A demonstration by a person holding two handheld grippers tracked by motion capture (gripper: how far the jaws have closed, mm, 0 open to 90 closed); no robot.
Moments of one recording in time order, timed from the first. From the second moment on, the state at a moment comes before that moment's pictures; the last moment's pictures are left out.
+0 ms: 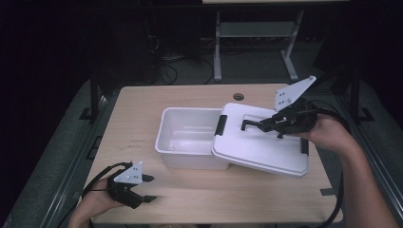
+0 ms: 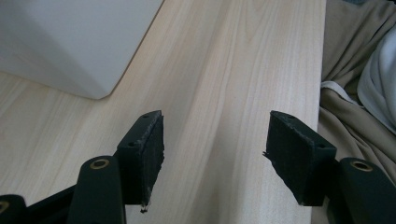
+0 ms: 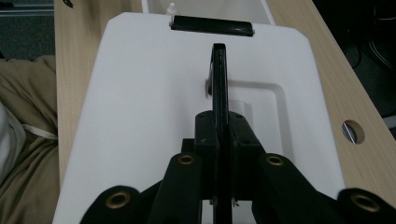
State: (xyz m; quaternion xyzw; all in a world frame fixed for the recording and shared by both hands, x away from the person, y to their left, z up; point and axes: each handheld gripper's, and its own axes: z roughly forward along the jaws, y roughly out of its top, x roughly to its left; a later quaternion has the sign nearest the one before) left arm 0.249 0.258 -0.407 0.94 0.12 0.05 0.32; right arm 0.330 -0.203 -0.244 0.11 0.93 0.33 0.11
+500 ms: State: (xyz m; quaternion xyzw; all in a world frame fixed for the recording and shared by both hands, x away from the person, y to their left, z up) left arm 0.250 0.262 -0.408 0.94 0.12 0.05 0.33; right arm 0.353 -0.160 -0.241 0.08 0.94 0.33 0.10
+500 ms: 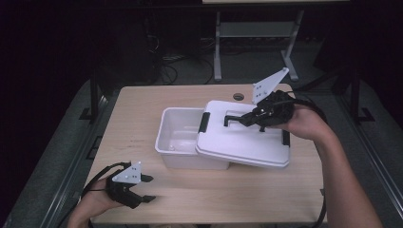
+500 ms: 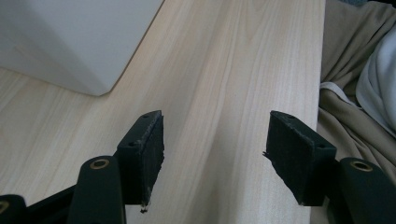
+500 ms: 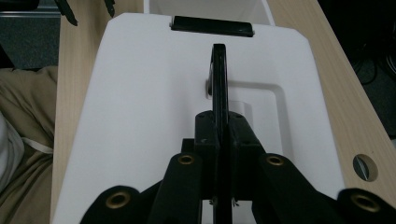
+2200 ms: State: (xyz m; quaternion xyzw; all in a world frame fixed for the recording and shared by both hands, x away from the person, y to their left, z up) left arm 0.249 0.263 -0.410 0.93 0.12 0.04 0.33; right arm 0.399 -0.058 -0.254 0.01 0.94 0.32 0.06
